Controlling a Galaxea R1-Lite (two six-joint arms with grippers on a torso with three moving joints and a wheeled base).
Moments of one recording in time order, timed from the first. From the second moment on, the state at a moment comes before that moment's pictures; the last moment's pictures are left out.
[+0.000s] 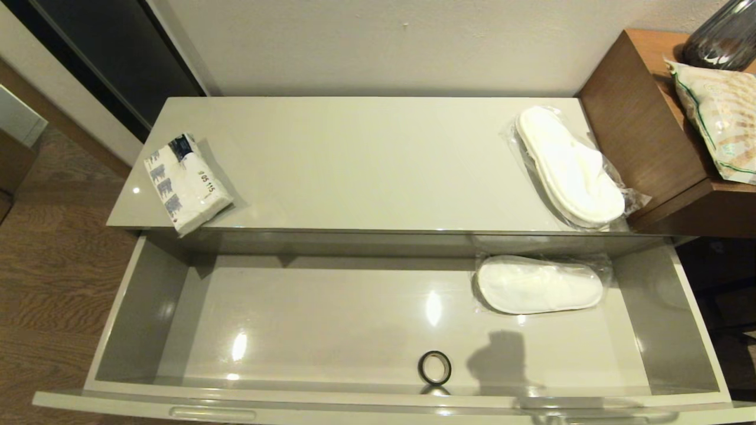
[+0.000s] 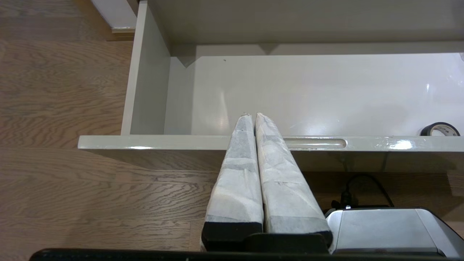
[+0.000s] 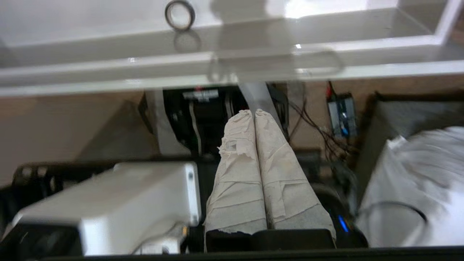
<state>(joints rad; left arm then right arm) 0.00 0.00 0.00 0.01 -0.01 0.06 0.45 1.19 -1.47 1.18 -0.10 0.50</state>
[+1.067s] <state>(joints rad) 0.00 0.00 0.00 0.01 -0.01 0.06 0.04 0.33 -1.15 1.34 -0.20 0.05</state>
